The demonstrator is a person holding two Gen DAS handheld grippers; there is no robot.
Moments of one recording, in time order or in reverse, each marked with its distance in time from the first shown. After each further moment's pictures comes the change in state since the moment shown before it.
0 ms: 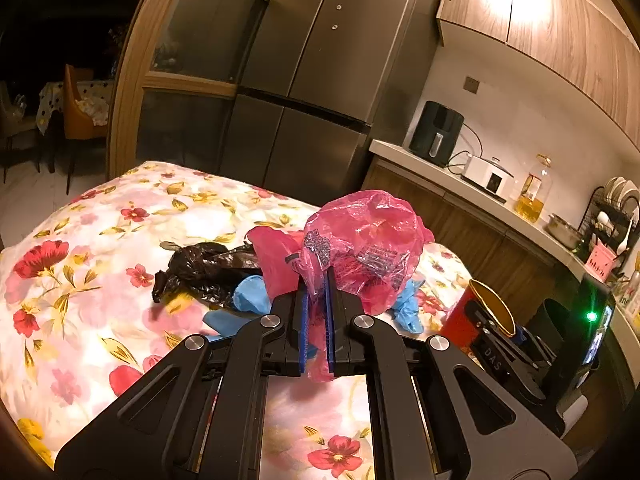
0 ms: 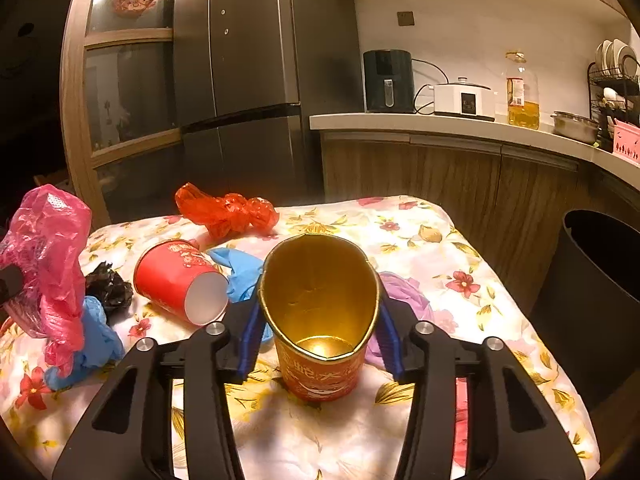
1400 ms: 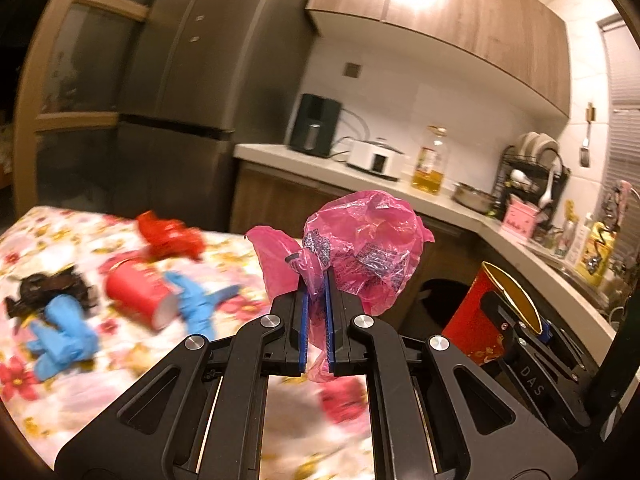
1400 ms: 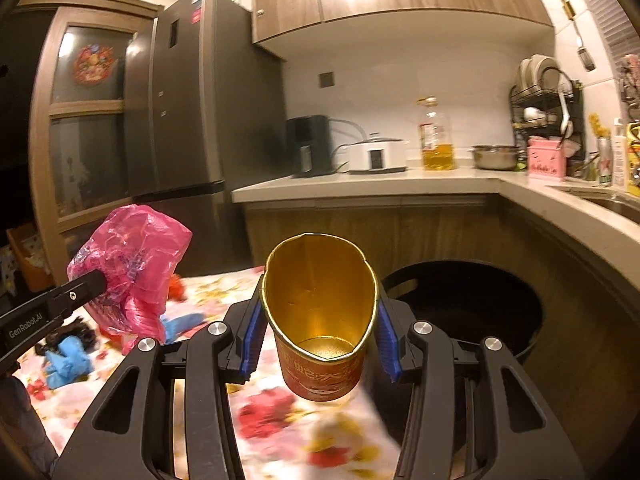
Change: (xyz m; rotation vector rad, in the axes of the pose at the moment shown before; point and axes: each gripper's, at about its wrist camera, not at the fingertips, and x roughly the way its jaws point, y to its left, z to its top) left arm -0.009 -0.199 -0.017 0.191 -0.017 -0.329; right arm -0.131 -0.147 0.032 0.083 -0.209 -0.202
